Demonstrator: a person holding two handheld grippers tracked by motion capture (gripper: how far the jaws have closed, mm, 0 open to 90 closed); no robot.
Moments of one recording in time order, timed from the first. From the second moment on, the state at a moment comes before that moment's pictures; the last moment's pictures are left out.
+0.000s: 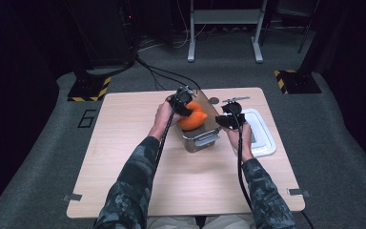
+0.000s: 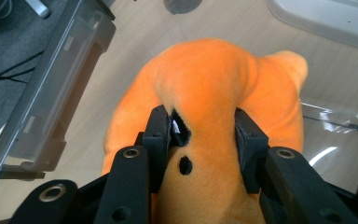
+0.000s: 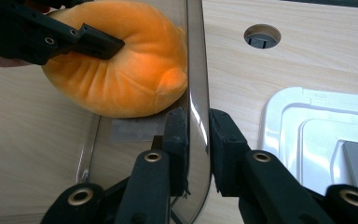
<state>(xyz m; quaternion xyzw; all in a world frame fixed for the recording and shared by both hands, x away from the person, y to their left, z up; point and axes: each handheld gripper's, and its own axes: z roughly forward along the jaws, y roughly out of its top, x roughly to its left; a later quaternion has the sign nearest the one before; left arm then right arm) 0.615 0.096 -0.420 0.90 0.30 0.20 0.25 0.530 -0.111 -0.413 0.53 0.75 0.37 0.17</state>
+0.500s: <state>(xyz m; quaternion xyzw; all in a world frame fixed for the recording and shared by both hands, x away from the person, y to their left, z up) 0.616 0.094 -0.410 0.88 0.33 0.20 0.27 0.531 -0.110 -0.413 0.54 0.74 0.37 0.17</state>
